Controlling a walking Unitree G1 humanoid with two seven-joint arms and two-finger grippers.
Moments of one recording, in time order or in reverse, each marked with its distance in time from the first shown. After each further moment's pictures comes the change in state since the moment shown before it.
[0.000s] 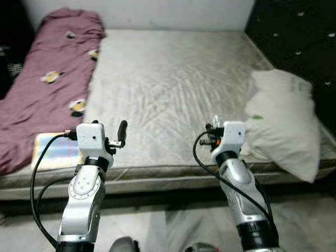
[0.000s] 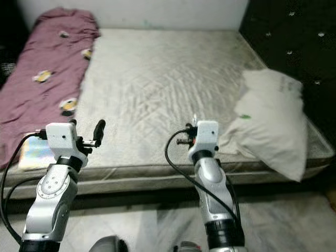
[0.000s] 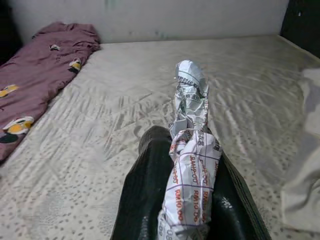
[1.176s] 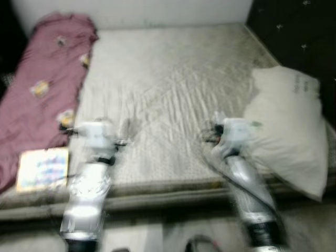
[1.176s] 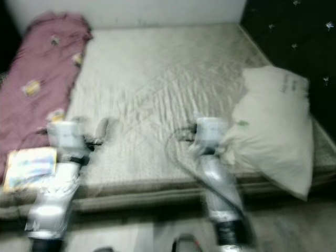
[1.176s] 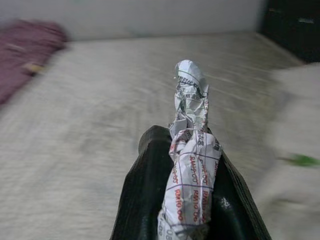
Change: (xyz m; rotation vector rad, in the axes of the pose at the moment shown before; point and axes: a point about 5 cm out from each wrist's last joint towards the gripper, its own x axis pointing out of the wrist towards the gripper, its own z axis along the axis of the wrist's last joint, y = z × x) left arm 0.003 -0.026 0.002 -0.038 -0.023 -0.103; right arm -0.006 -0.028 -0.005 -0.037 0.028 -0.079
